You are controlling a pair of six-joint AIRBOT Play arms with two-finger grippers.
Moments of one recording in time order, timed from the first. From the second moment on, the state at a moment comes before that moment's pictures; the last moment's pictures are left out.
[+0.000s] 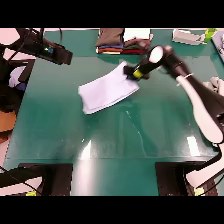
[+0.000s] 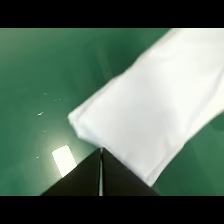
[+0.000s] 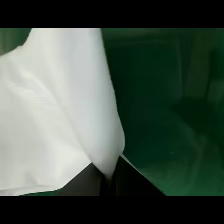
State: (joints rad) left arm -0.36 -1.30 1.73 1.51 -1.27 -1.50; right arm 0.33 -1.71 1.76 -1.30 1.13 1.90
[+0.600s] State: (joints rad) left arm -0.52 -1.30 1.73 1.50 -1.27 -1.49; right arm -0.39 -1.51 1.89 -1.45 1.33 1.80
